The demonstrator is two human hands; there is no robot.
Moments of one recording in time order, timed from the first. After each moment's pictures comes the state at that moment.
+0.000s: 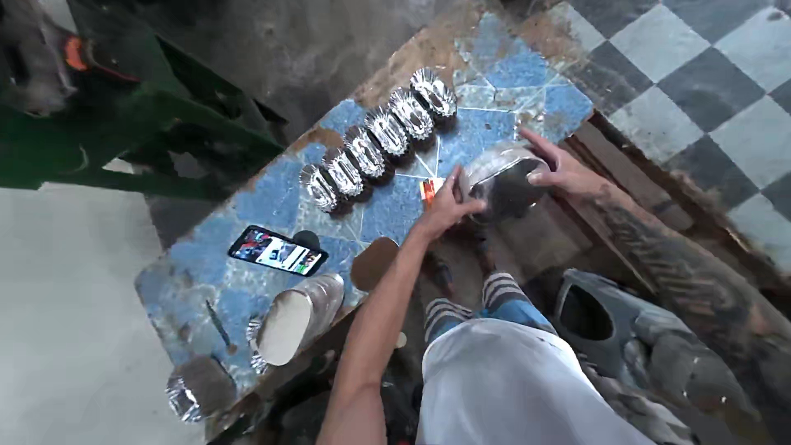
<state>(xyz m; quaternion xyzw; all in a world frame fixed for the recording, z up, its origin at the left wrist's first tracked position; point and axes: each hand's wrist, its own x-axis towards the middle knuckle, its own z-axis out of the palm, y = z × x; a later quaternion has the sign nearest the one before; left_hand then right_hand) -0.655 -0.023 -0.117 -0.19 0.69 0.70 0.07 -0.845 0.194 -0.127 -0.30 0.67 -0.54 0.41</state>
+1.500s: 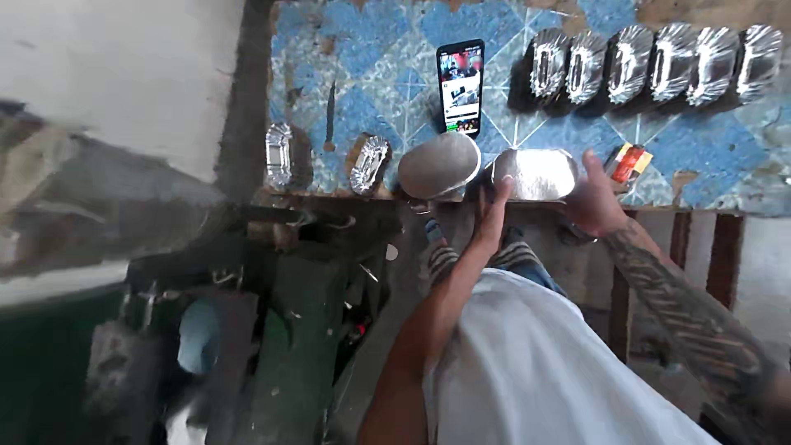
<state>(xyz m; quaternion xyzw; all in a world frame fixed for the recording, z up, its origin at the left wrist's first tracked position) -0.389 -0.013 -0.147 -0.51 0.34 0.73 -0.32 -0.585 0.014 -0.127 -0.16 0.63 -0.43 0.63</state>
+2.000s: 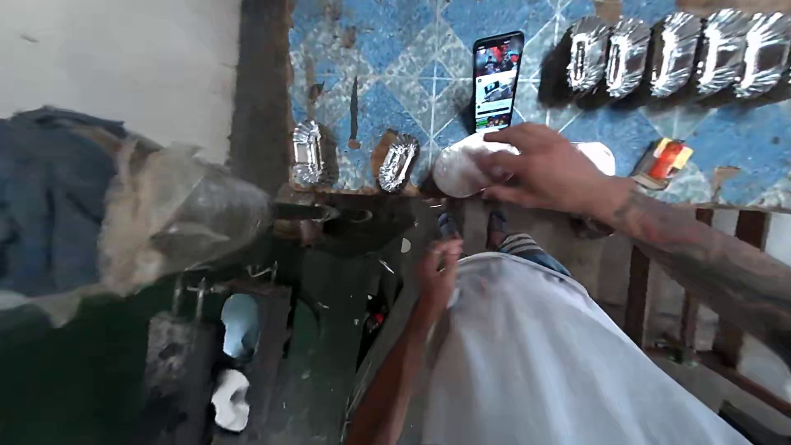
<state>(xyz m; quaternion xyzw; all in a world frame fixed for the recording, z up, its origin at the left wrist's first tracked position) -0.205 0.023 -0.116 -0.53 0.59 0.47 -0.38 -0.470 -0.089 -0.032 -0.83 0.49 -0.15 0.21</state>
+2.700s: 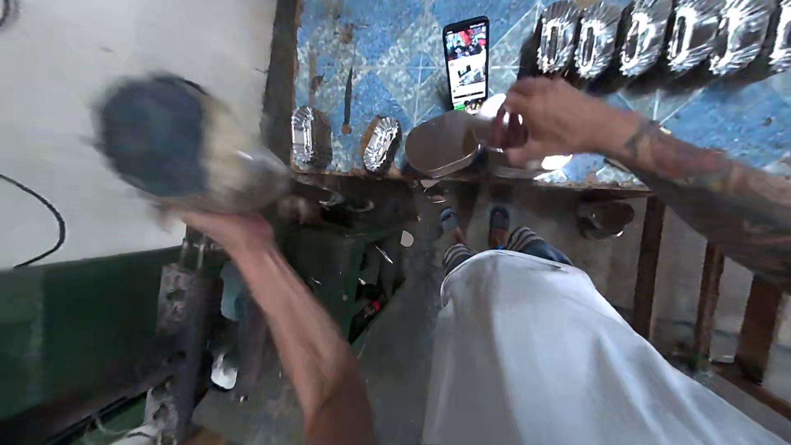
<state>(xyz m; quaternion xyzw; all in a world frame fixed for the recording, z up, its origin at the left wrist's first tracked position) -0.085 -0.088 0.010 -0.58 0.42 0.29 -0.64 -0.550 -0.090 -0.033 -0.82 0.51 -0.05 0.26</state>
